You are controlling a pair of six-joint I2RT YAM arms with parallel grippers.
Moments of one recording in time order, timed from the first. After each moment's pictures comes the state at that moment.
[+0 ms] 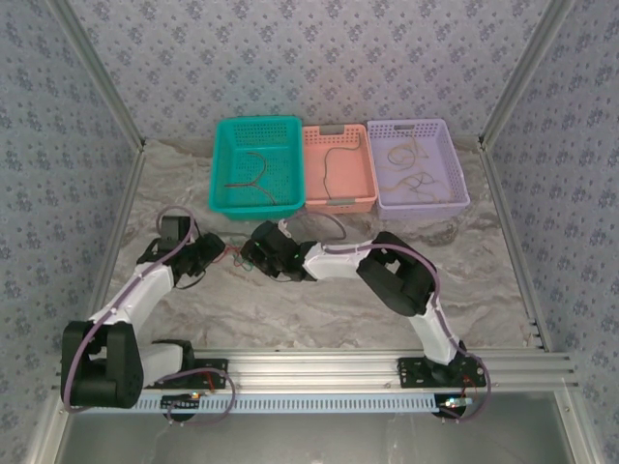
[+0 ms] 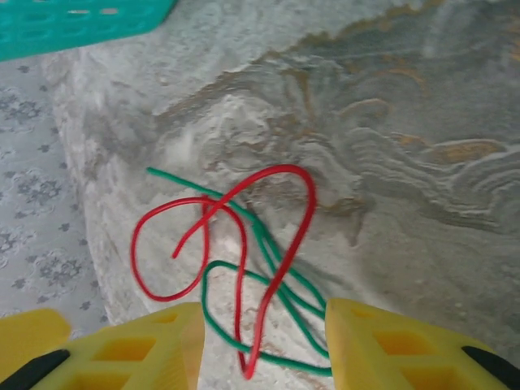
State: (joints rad) left arm -0.08 1.17 0.59 -0.36 0.16 -0.81; right arm 1.01 2.12 1.34 0.08 0.02 1.46
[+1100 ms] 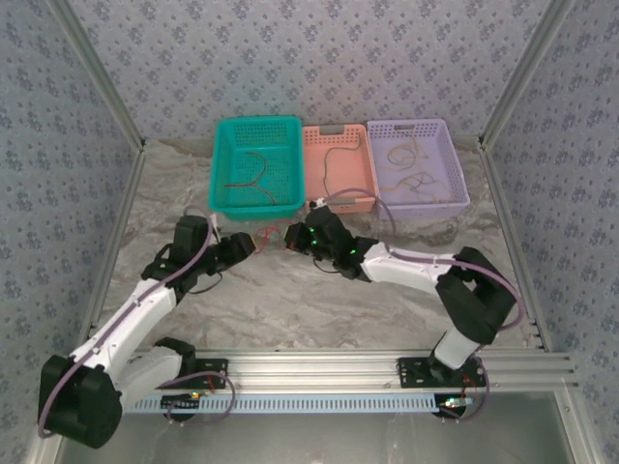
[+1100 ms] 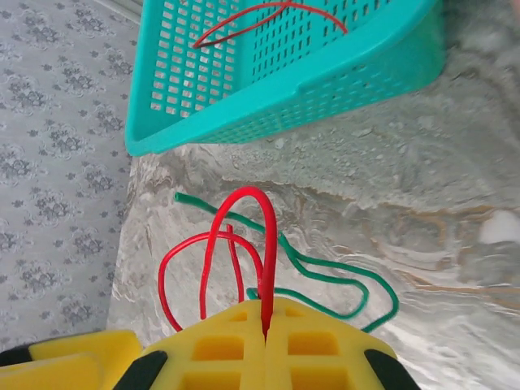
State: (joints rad) left arm -0.38 1.00 0.61 -0.31 0.31 -0.77; right arm 0.84 1.59 0.94 0.15 -0.02 0.97
